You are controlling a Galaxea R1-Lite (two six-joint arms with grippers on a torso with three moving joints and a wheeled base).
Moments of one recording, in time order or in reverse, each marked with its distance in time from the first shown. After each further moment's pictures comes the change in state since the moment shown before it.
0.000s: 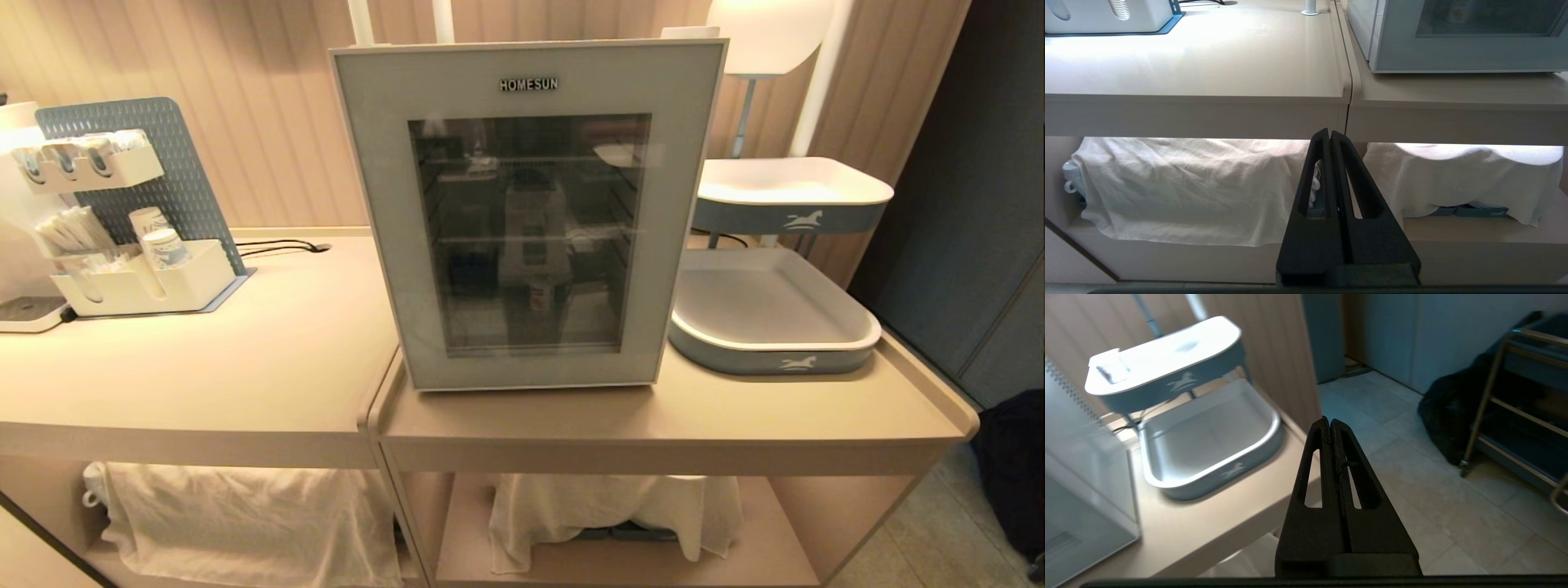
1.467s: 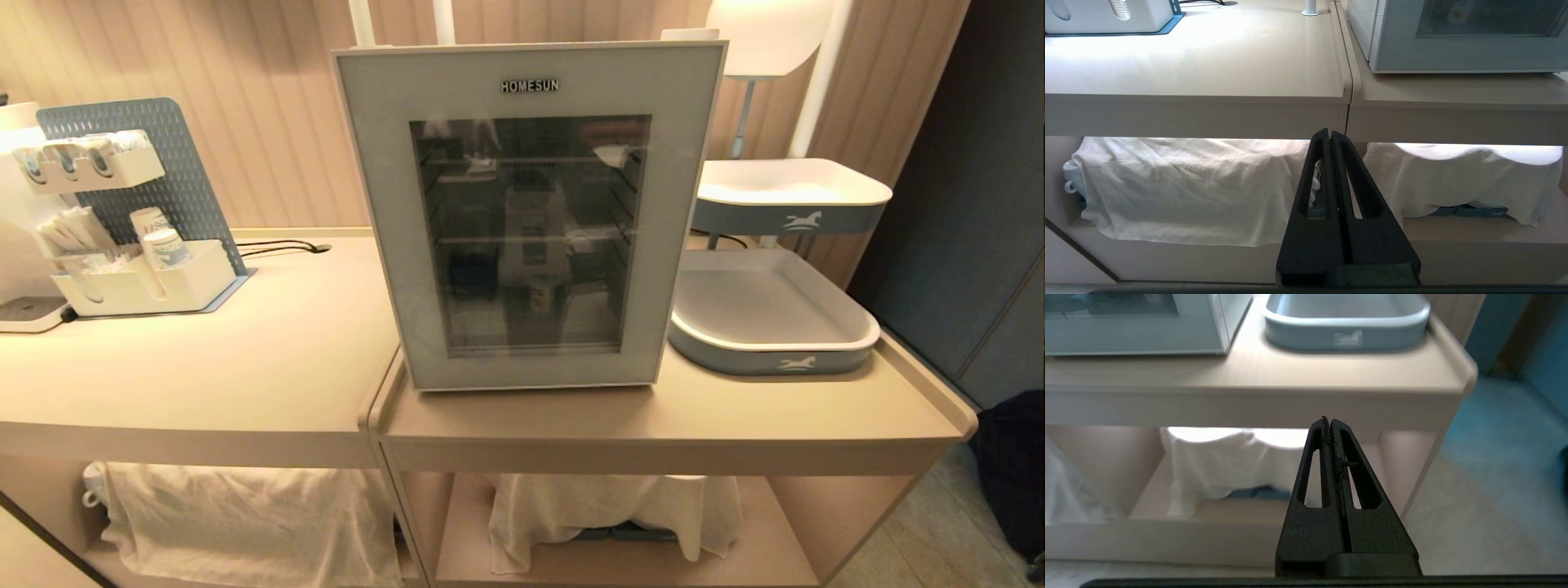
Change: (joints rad) left arm 0.000 0.000 0.000 0.000 -0.001 0.001; right arm -0.326 -0.596 0.956 -0.341 0.888 -0.207
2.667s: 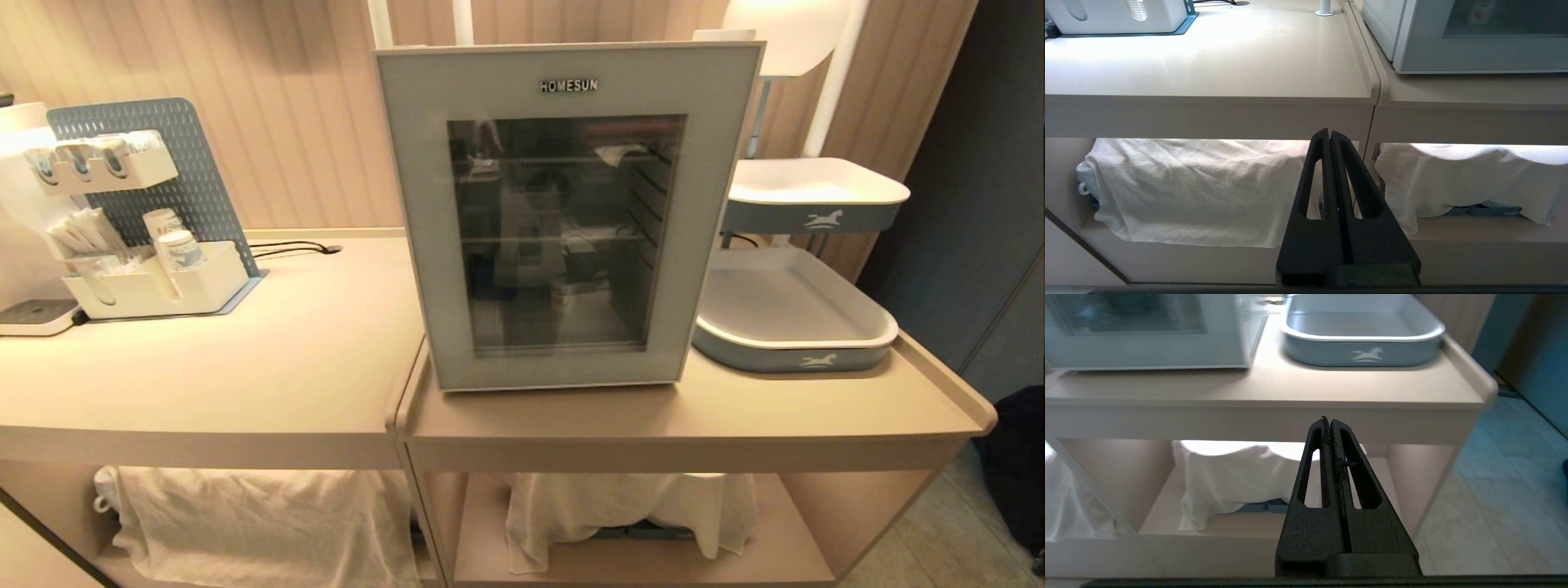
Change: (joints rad) left arm 0.000 0.000 0.000 0.001 0.001 0.000; right arm 0.001 -0.019 0.020 -0.046 -0.005 0.004
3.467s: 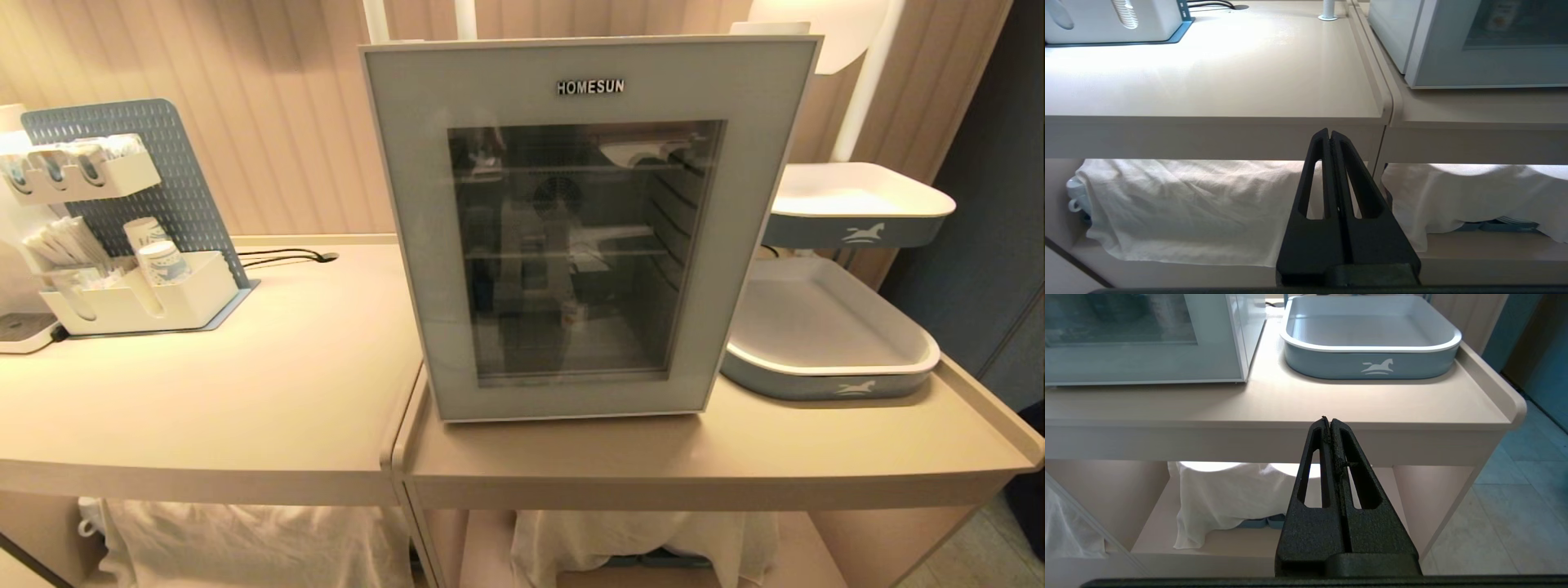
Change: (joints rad) left arm 0.002 0.000 0.000 0.000 0.000 0.001; right arm 0.000 0.000 0.000 0.000 -0.001 -0.001
